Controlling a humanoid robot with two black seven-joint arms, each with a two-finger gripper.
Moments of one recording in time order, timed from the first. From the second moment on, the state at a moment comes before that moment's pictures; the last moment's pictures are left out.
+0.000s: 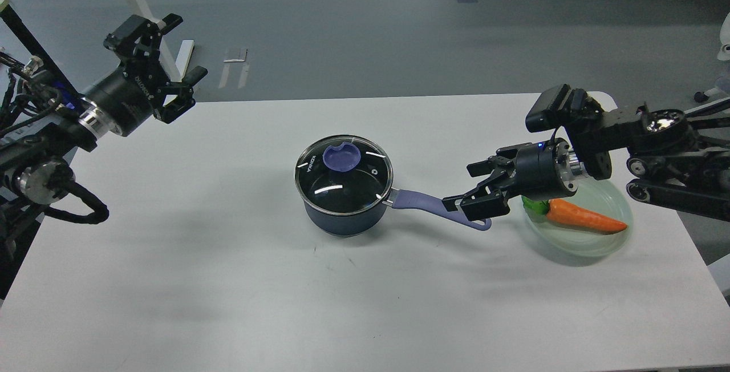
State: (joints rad) left arm -0.81 0.70 -0.42 -0.93 0.25 -0.45 -0.49; right arm 1.48 -0.61 -0.55 1.32 -1.40 0.08 0.49
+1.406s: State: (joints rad) left arm -0.93 0.67 -0.42 -1.19 1.10 -0.31 -0.49; right arm 1.48 -0.43 -0.70 1.20 -1.43 0.03 0.49
